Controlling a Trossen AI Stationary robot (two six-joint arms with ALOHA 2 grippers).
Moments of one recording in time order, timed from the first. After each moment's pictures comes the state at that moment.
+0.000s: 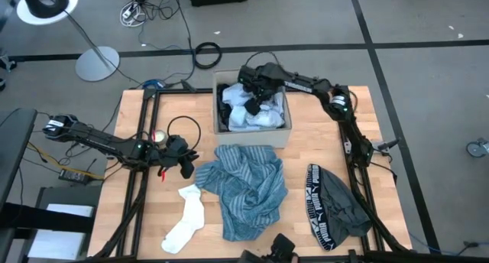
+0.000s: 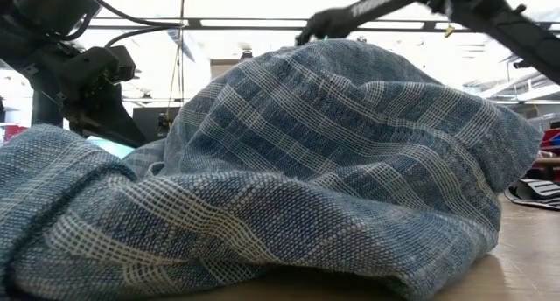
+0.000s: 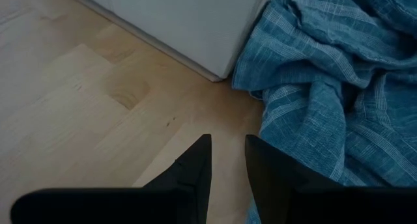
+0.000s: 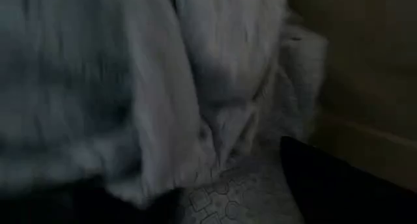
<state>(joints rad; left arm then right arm) -0.23 0.79 0.27 -0.22 -0.47 -0.71 -0.49 2.22 2.07 -1.23 0.18 0.17</state>
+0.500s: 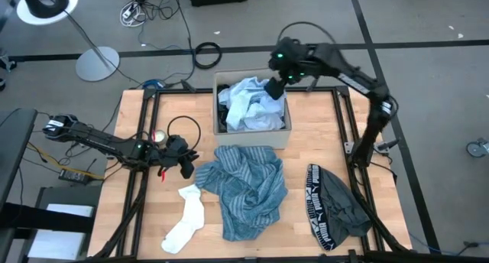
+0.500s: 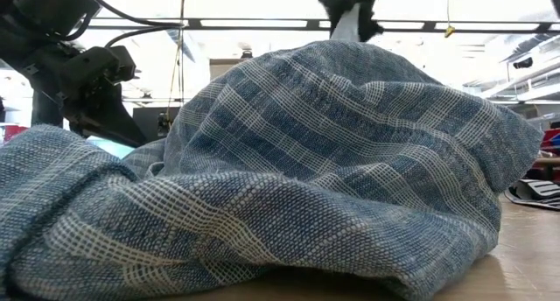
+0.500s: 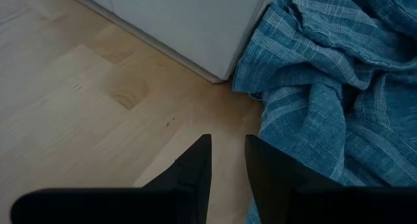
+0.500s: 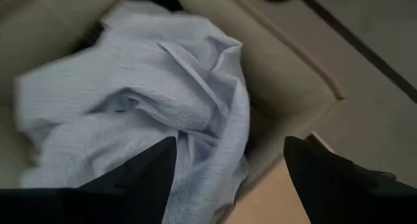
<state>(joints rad) -0.23 0.79 0.27 -0.22 -0.47 -0.71 -0.47 1.76 2.07 -1.32 0.18 0.20</state>
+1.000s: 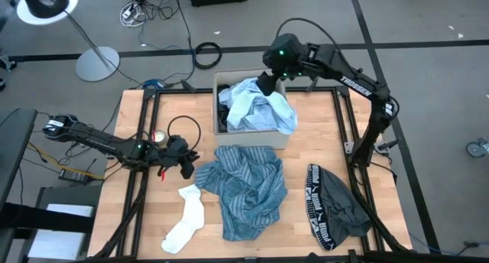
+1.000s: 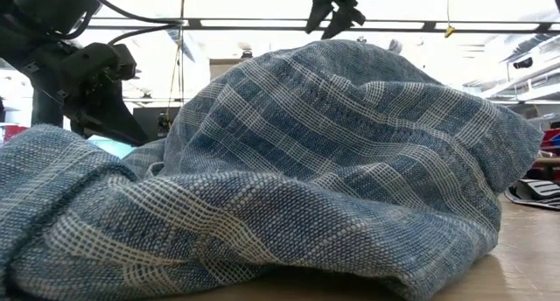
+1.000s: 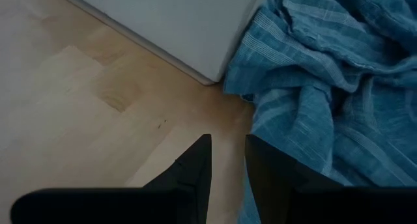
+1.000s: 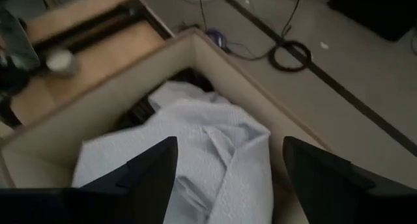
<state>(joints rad) -0.23 0.79 0.27 -0.20 -0.45 -0.72 -0.43 1.74 2.07 -1.07 0.18 0.14</state>
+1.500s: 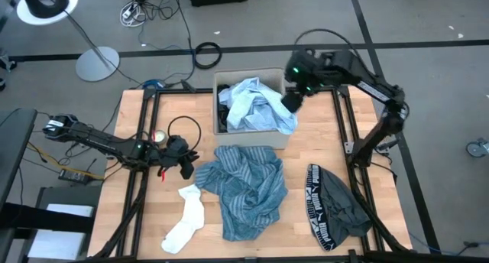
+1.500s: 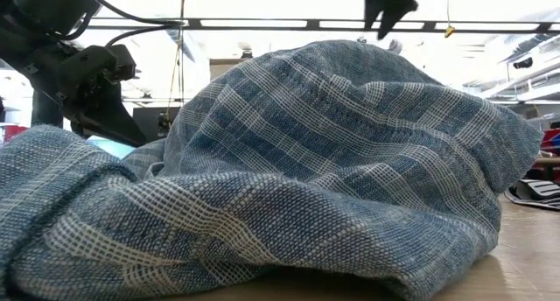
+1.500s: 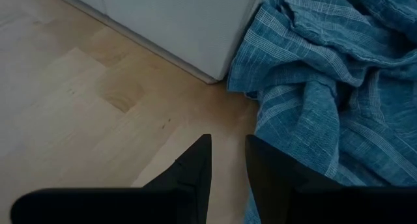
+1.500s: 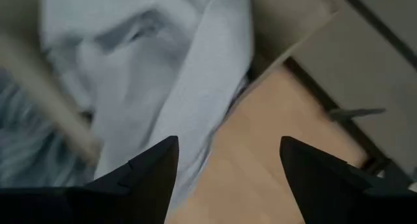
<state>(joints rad) -0.23 0.79 0.27 -0.21 -0.46 -0.69 -0.36 1.61 2.02 -1.55 0.20 0.33</state>
